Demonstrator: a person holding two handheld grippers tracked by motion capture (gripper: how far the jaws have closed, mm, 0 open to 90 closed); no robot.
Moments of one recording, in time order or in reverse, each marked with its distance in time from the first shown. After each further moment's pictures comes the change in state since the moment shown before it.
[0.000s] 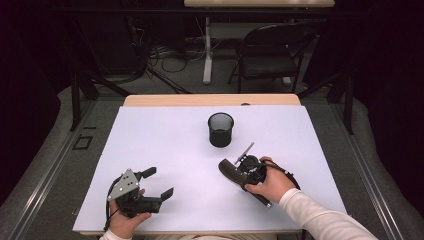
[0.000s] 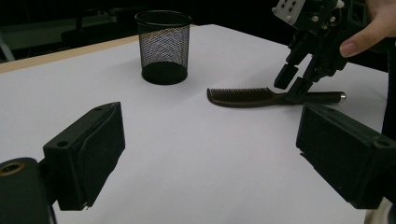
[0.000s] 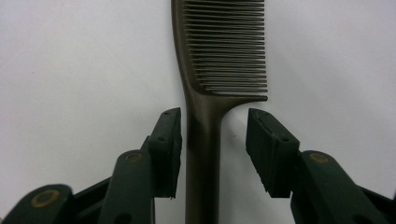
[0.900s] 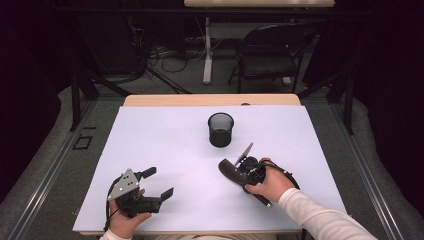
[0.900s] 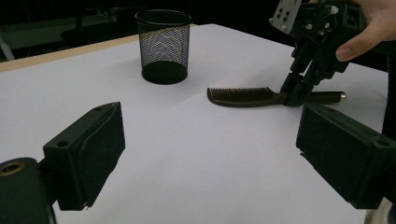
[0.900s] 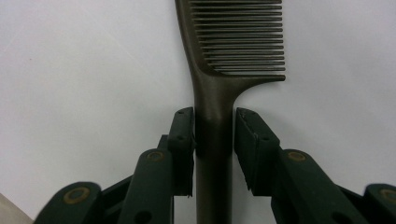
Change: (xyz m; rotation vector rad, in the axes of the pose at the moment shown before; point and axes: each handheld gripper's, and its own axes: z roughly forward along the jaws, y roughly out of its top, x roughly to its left) left arm 0.000 0.000 0.000 0.002 -0.001 -0.001; right arm -0.001 0.001 0.006 0.098 0.041 0.049
